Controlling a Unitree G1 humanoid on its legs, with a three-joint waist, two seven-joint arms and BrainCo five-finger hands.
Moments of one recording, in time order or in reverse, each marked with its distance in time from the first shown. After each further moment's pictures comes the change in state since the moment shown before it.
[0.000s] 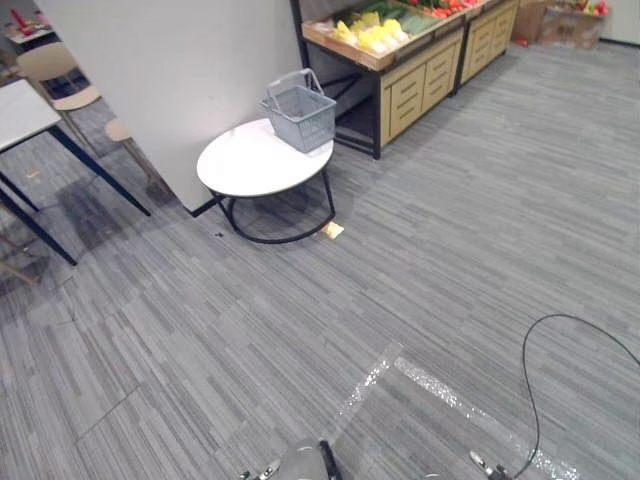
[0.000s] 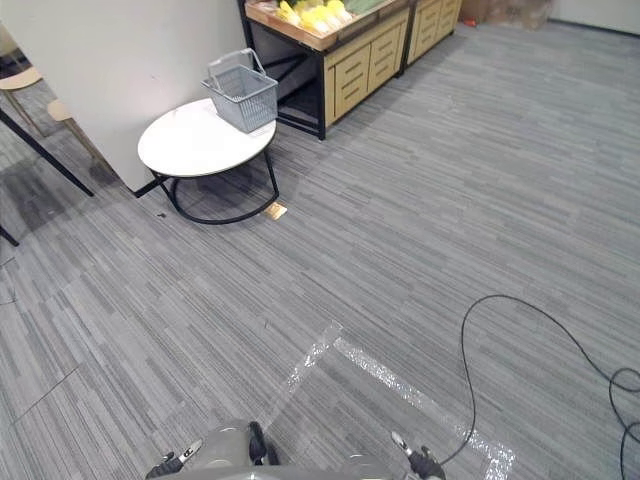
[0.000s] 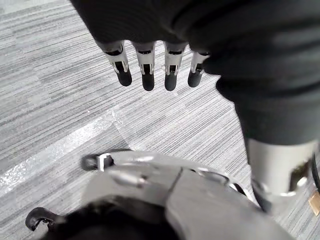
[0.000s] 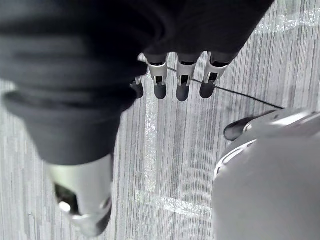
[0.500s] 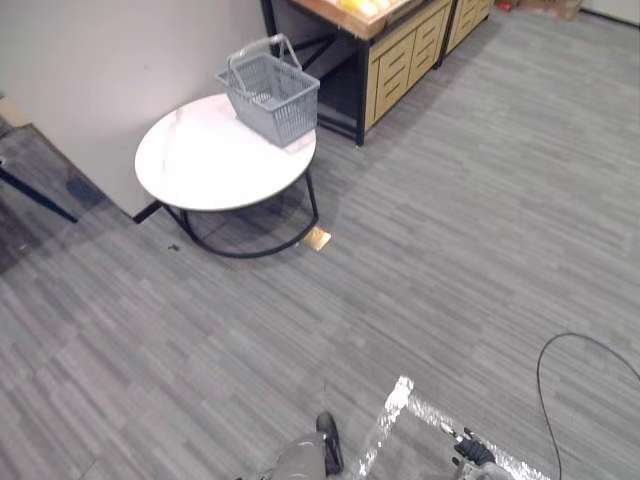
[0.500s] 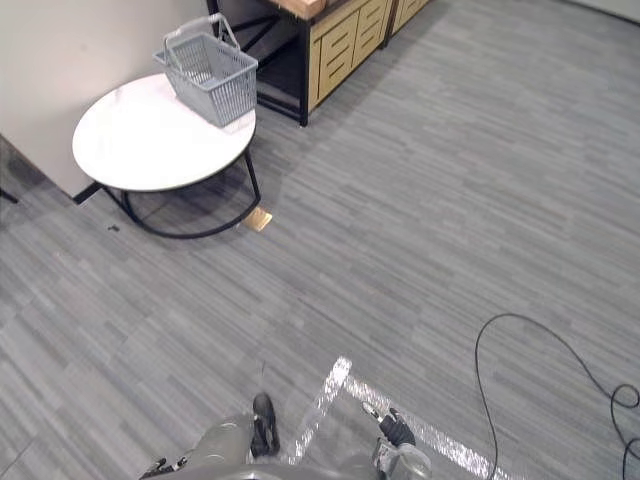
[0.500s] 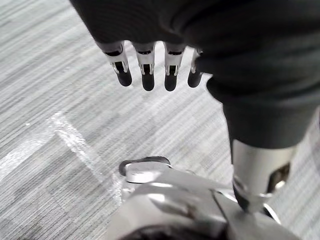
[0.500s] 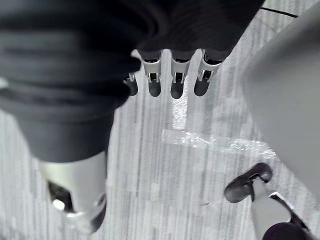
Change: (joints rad) left arm 0.027 0.049 -0.018 -0.004 0.052 0.003 -0.025; right arm -0.045 0.055 0.060 -0.018 -0.050 -0.018 0.033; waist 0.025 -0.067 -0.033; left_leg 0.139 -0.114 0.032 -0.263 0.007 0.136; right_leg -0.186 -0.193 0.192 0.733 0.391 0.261
